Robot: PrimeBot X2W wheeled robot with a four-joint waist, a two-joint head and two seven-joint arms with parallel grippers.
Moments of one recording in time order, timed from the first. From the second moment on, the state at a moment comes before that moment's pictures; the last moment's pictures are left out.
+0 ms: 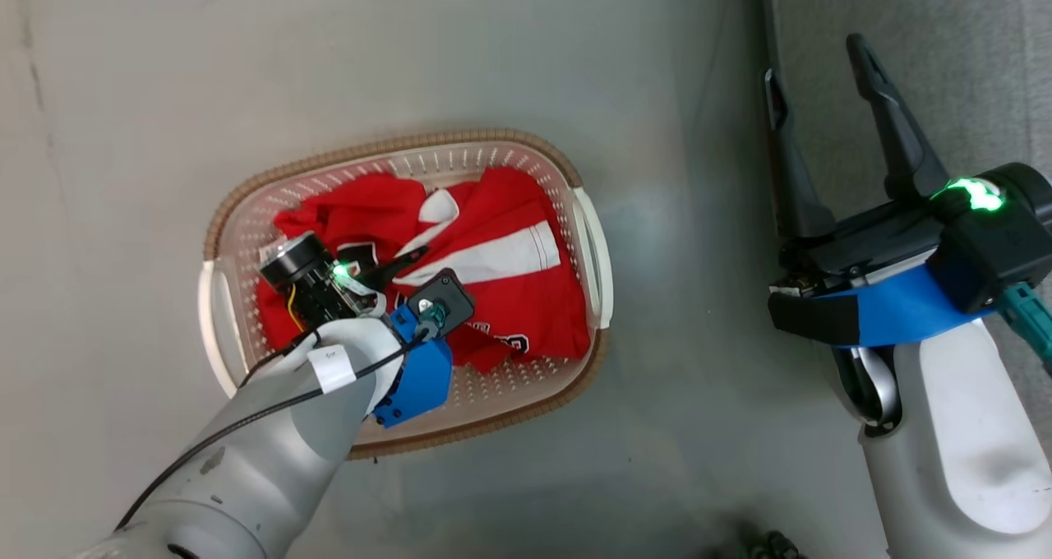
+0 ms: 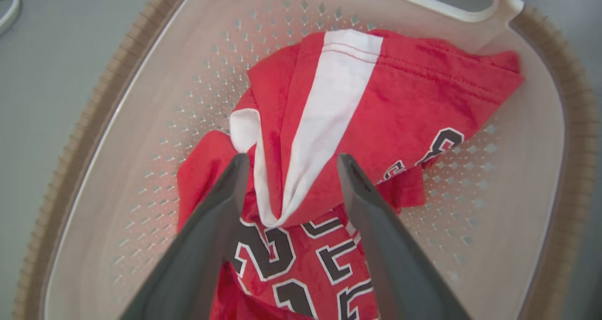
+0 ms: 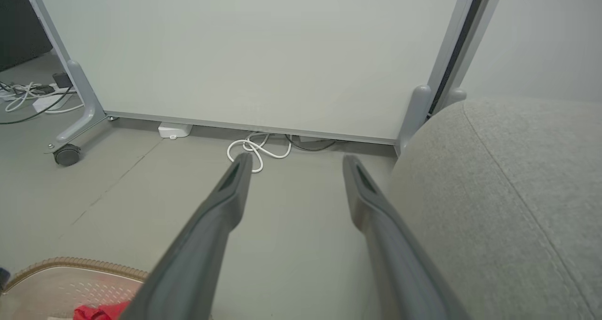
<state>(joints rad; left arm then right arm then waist) -0.90 0.10 -1.10 1.23 -0.20 -0.13 -0.21 -0.49 -0.08 0.10 0.07 0.04 0.13 -0.26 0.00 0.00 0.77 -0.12</state>
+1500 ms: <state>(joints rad) -1.09 0.07 -1.28 1.27 -0.22 -0.13 -0.18 -0.52 -0.07 0.07 -0.03 0.02 0.13 -0.26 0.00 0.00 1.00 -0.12</state>
